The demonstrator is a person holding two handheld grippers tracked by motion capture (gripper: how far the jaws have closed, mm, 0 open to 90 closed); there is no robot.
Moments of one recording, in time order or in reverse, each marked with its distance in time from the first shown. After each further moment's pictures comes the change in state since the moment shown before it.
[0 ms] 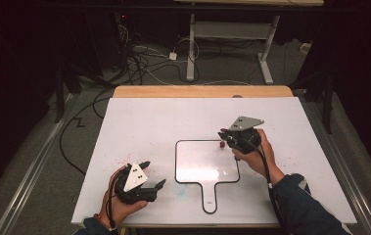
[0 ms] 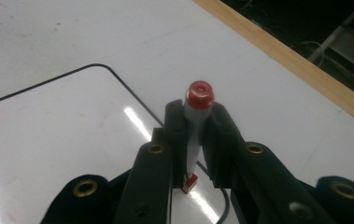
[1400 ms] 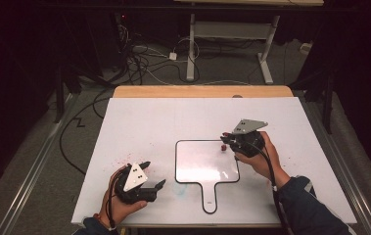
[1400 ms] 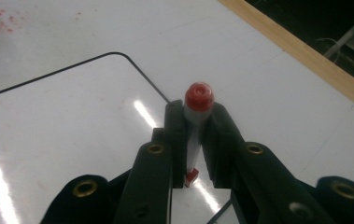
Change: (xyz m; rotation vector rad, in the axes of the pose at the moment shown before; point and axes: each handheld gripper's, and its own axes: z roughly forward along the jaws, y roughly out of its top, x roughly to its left) left arm 0.001 -0.001 0.001 0.008 -0.009 0.003; right arm 0.004 -0.004 -0.013 0.019 0.060 -0.018
